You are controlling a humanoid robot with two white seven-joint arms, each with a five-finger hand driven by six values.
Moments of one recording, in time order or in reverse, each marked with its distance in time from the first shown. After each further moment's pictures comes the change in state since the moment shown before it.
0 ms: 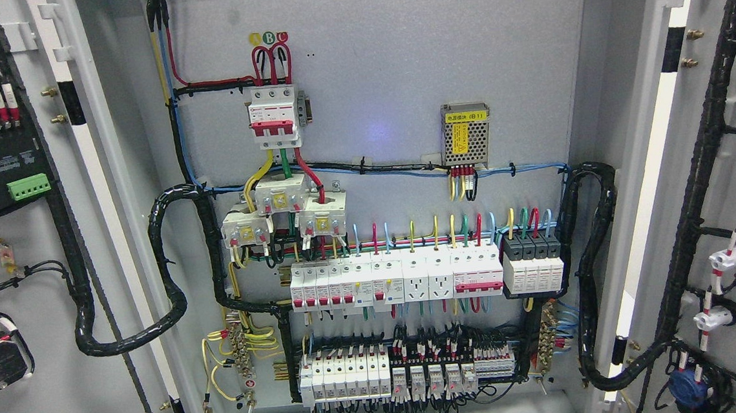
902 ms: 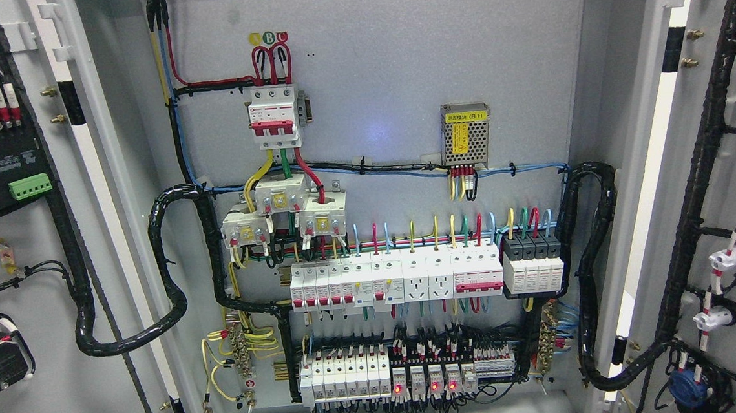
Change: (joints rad) left arm 0.035 0.003 -0.112 -0.085 -0.108 -0.016 0.002; right arm 0.016 -0.011 0.014 -0.022 -0.003 -0.004 -0.001
